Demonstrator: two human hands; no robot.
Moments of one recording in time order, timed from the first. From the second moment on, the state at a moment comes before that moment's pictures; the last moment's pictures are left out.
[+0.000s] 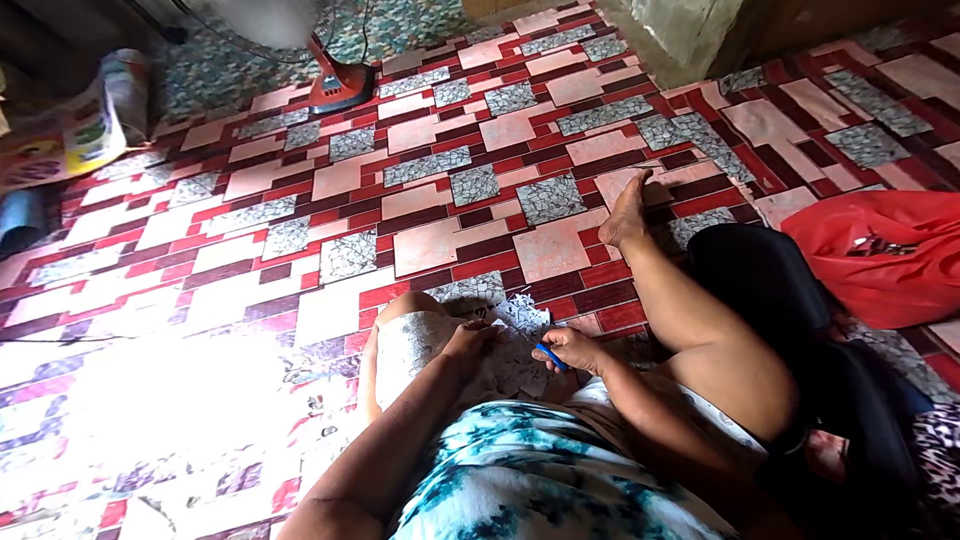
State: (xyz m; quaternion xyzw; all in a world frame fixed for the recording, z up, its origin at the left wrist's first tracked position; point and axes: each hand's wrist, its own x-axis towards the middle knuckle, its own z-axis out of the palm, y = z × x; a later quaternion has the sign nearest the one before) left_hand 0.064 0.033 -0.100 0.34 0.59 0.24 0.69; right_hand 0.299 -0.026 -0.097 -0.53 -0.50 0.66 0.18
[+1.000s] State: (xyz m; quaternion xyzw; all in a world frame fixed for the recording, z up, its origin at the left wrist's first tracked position) left_hand 0.064 0.030 -0.101 0.43 0.55 0.15 0.70; right_hand 0.293 -0.025 -0.102 -0.53 -0.53 0.63 0.18
